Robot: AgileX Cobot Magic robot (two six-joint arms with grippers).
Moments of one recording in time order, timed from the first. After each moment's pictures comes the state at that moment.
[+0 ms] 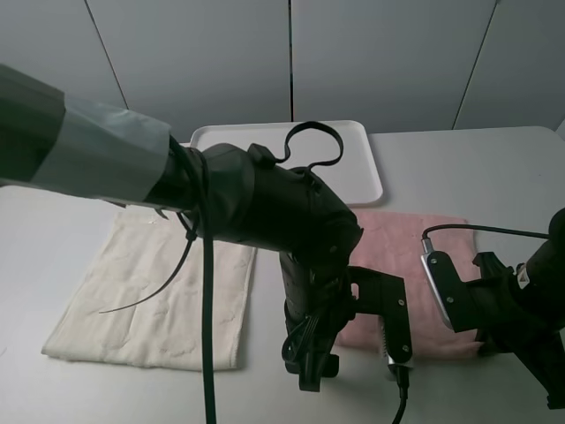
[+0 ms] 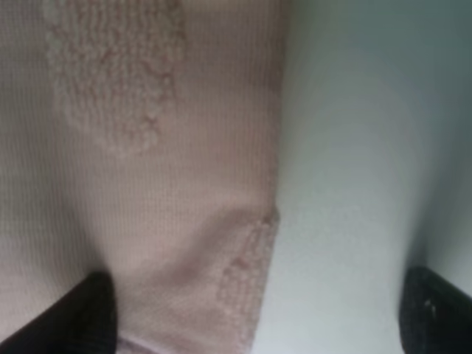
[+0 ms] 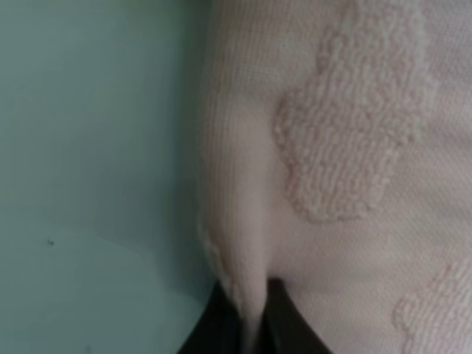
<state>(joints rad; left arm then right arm) -1.08 2.18 -1.36 0.05 0.74 0.57 0.30 1.61 -0.37 -0.08 0.41 -1.23</state>
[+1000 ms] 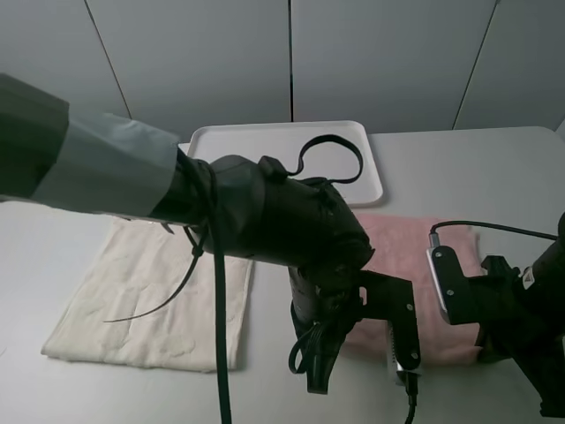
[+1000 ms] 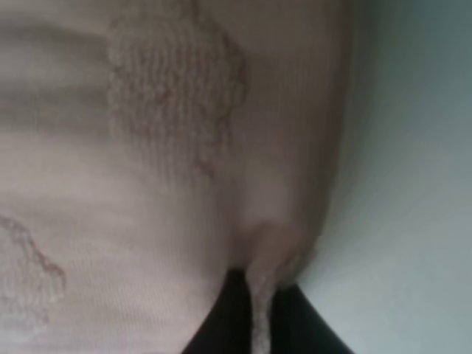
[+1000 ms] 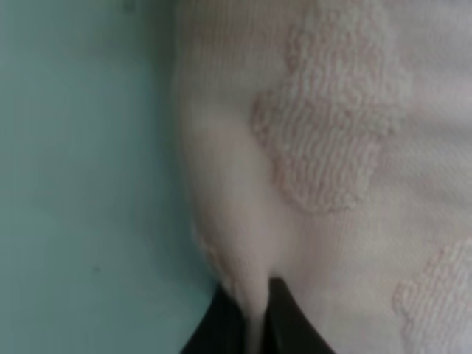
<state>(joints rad) -1.09 2.18 -1.36 0.14 0.71 0.46 0.30 1.55 -0.36 0.04 0.44 -1.21</state>
